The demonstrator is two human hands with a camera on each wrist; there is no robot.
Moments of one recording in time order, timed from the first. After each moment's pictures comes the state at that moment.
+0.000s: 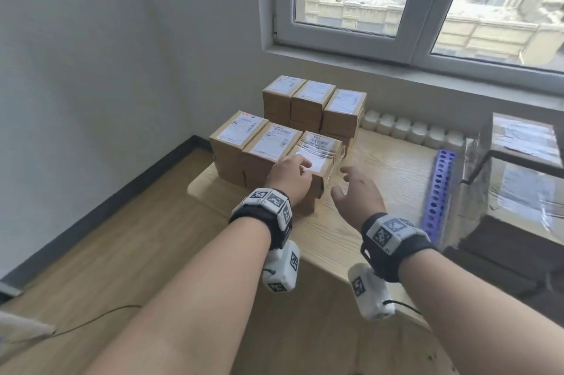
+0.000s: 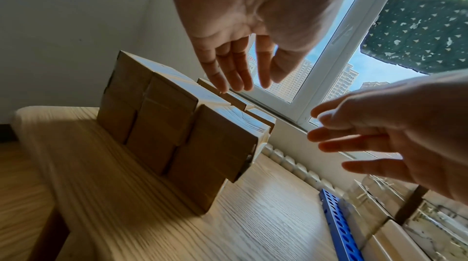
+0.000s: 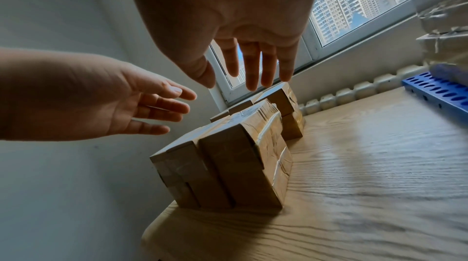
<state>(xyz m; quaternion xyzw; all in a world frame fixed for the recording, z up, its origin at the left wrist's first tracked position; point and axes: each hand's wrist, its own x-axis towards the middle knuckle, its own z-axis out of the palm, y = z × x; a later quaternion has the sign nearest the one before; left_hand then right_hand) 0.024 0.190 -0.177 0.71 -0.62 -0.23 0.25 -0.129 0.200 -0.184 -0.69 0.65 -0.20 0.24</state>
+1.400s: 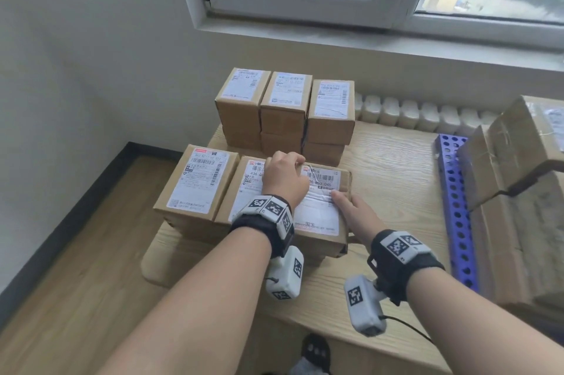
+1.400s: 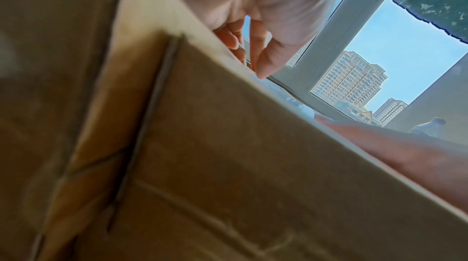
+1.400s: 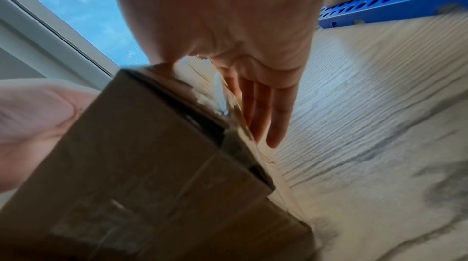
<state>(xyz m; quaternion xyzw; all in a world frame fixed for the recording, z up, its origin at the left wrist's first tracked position) 0.056 -0.013 -0.232 0.66 -0.68 -0.25 0.21 -0.092 0.045 -0.261 -0.37 0.71 -0.27 0.54</state>
